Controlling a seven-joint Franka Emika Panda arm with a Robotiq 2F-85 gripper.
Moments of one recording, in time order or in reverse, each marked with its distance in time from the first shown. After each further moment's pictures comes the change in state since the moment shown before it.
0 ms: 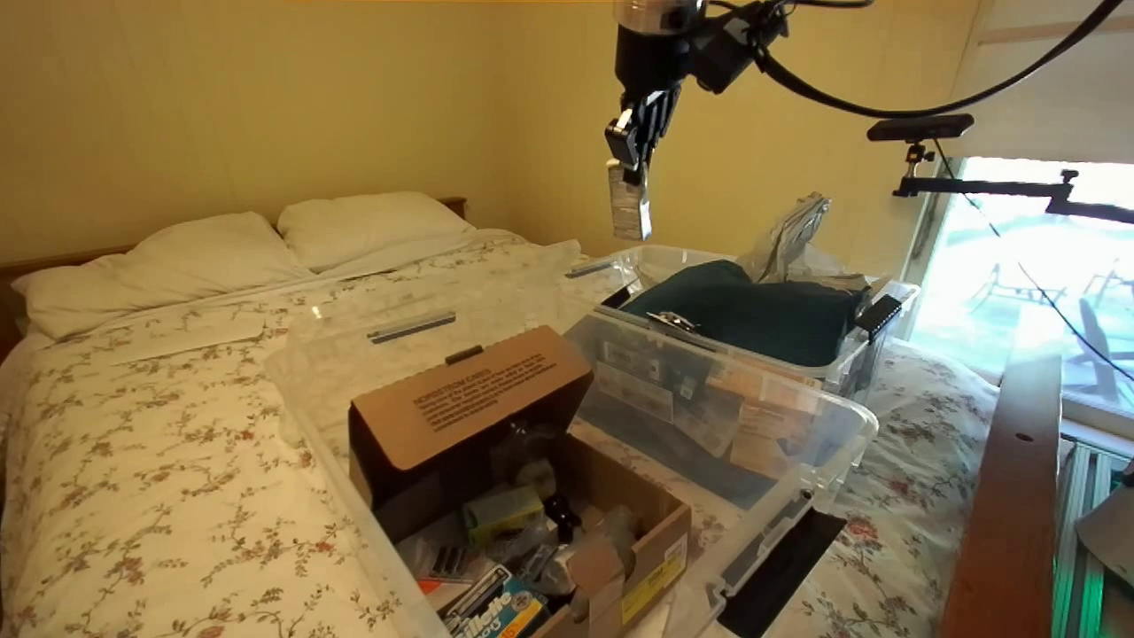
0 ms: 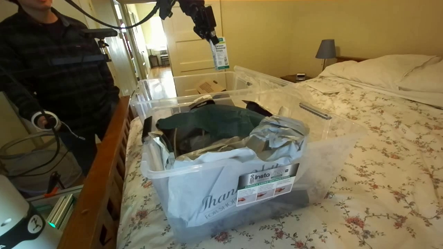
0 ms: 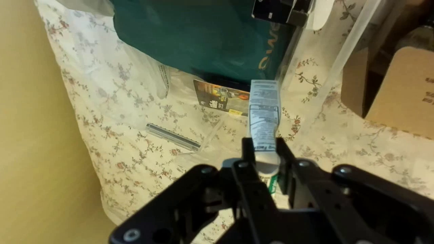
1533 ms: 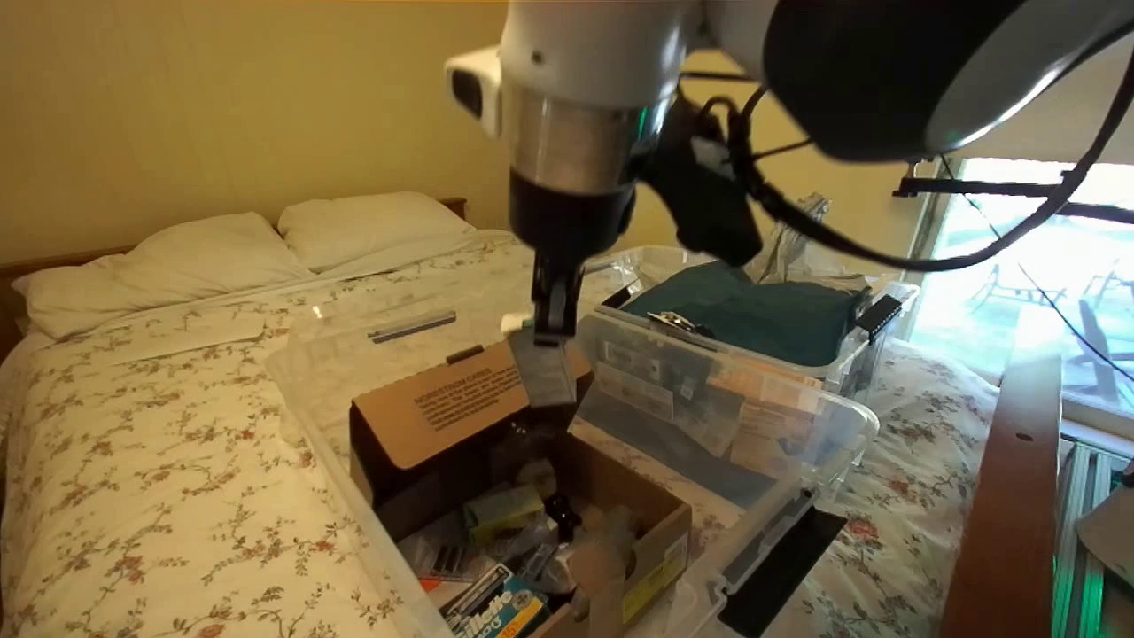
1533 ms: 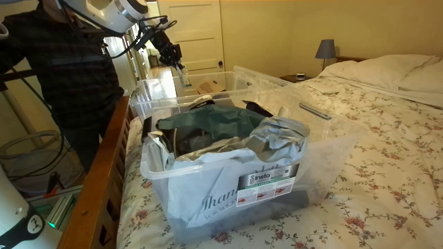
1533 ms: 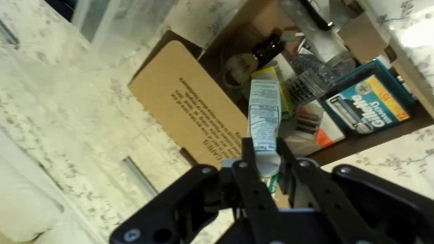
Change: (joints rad) arm 0.473 0.265 -0.088 0.154 -0.043 0.039 -0.172
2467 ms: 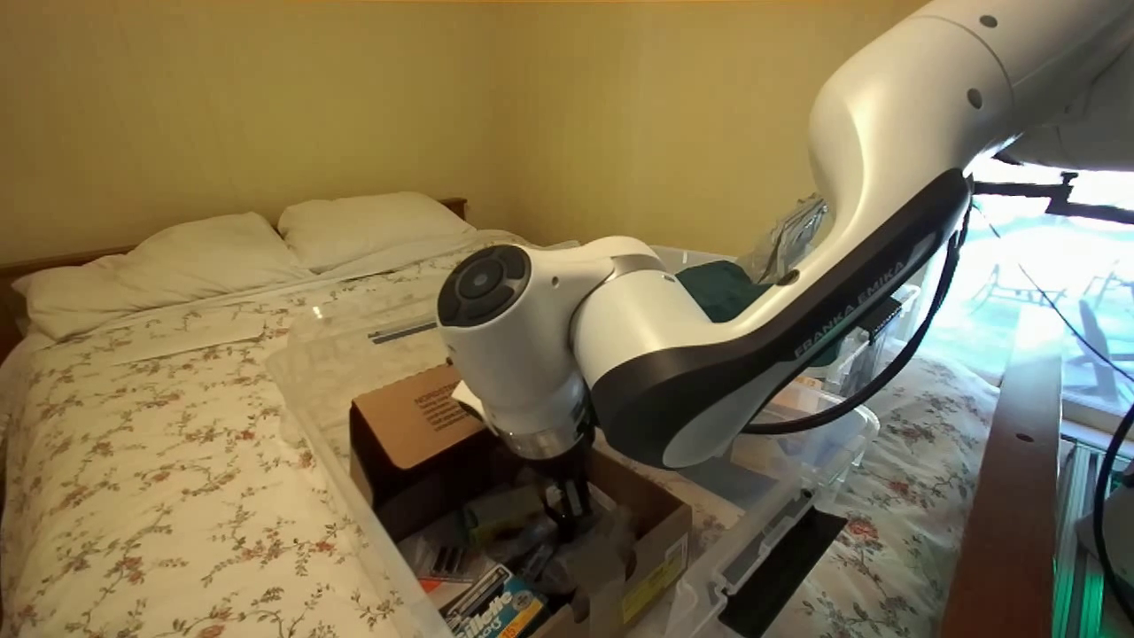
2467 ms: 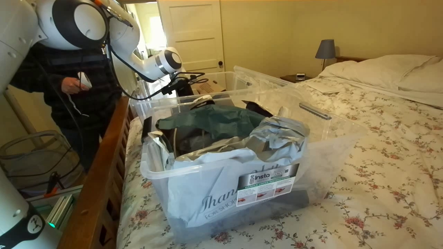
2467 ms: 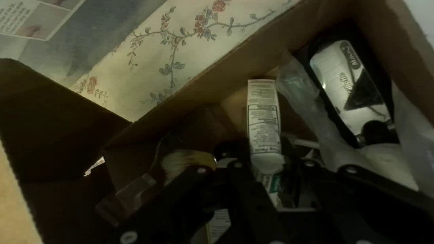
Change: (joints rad) arm -0.101 0.396 -0.019 0.089 0.096 0.026 -0.281
